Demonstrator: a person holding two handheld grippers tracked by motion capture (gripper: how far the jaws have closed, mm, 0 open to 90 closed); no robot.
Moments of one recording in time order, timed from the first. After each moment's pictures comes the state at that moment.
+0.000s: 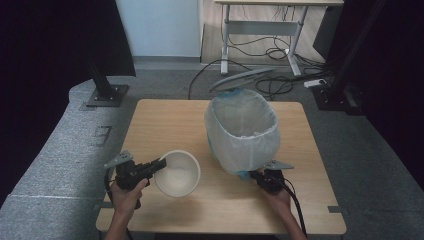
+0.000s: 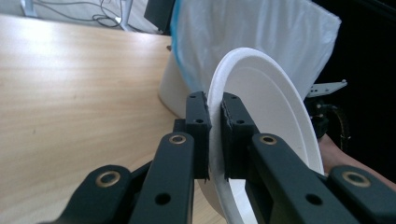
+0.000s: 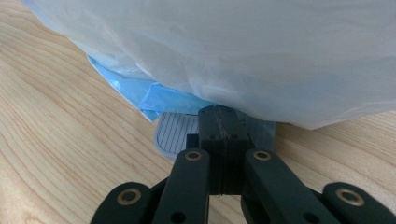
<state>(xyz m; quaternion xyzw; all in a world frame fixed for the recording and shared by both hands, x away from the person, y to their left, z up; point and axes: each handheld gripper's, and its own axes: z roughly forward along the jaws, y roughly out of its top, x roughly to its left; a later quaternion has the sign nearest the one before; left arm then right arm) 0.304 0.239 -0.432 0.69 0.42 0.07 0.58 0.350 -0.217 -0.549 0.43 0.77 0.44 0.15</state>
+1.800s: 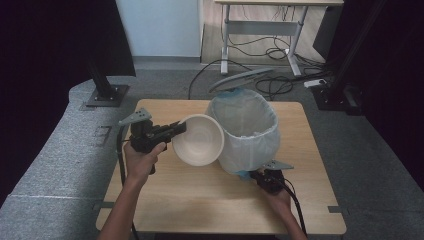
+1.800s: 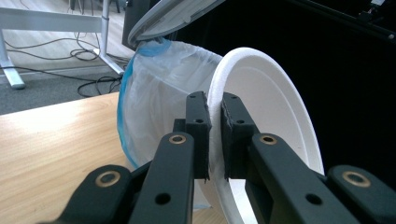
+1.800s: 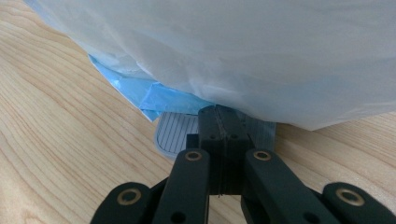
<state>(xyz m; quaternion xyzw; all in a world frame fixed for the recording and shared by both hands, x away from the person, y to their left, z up) 0.343 0.180 -0.318 0.71 0.36 0.09 0.60 0.350 -0.217 -0.549 0.43 0.77 0.44 0.15</state>
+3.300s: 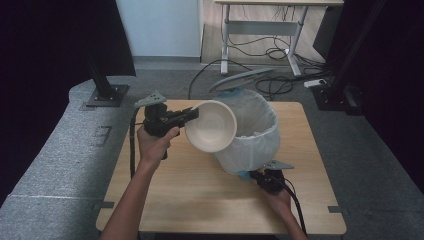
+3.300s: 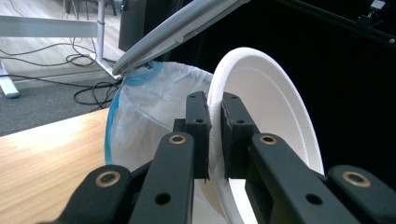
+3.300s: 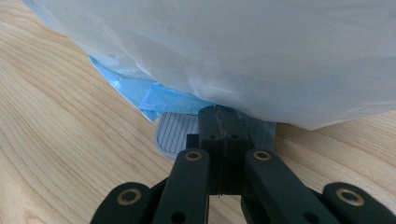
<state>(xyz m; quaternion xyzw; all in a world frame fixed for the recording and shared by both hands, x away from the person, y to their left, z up) 0.373 0.149 -0.294 0.72 0.35 0.09 0.60 0.350 -0.218 -0.550 0.43 0.77 0.44 0.15</state>
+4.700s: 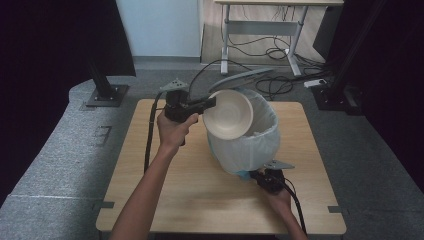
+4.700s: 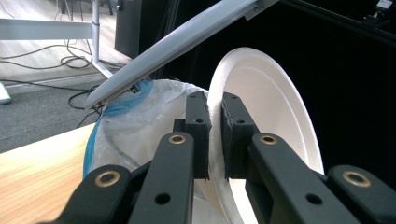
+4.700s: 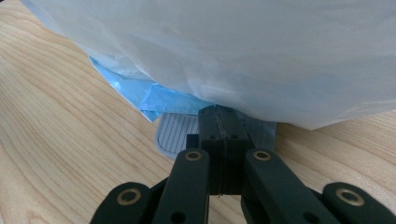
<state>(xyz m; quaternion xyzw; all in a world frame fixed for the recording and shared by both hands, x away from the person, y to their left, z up) 0.408 0.105 -0.287 0.72 0.35 0.09 0.59 0.351 -0.219 -0.550 0.43 0.77 0.44 0.14</state>
